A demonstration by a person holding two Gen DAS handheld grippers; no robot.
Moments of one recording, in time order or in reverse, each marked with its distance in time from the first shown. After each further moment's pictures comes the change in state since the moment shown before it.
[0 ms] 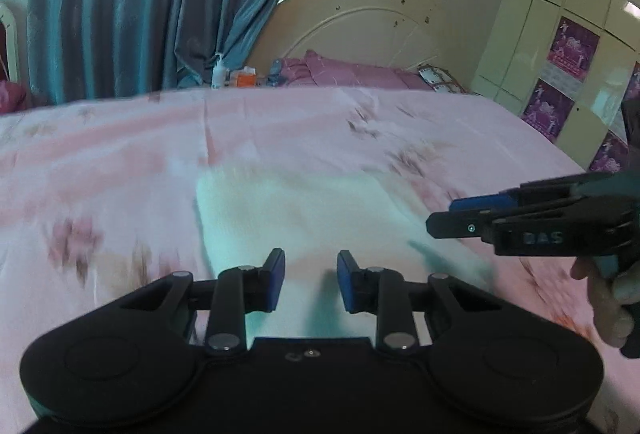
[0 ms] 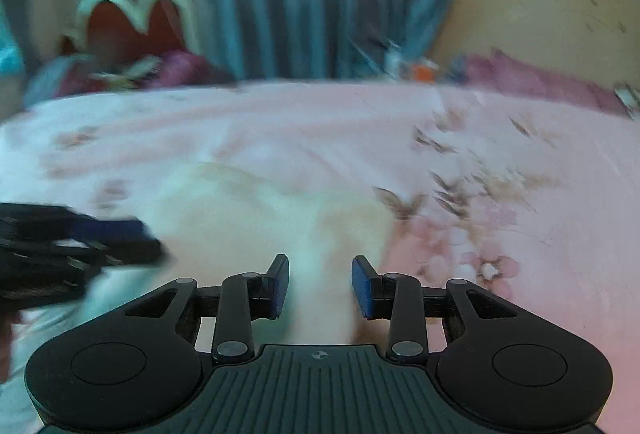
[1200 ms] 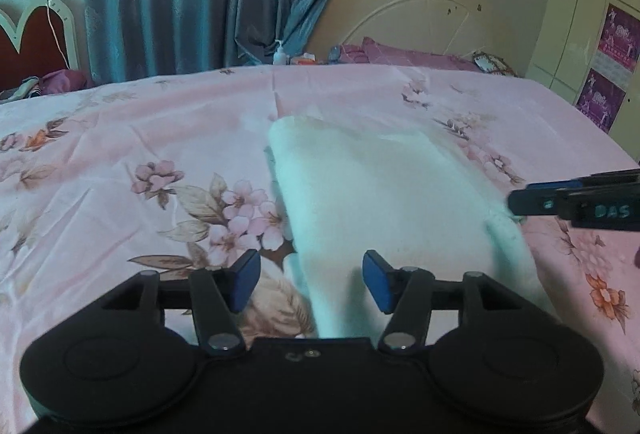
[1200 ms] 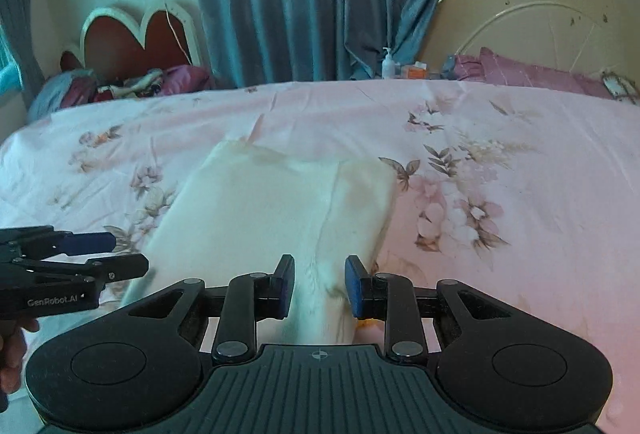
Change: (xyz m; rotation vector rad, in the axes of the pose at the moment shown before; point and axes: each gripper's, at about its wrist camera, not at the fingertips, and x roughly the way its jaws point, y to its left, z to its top) left arm -0.029 0.001 -0.025 -0.028 0.031 0.201; right arm -0.014 0.017 -0.018 0.081 -0.023 -0.070
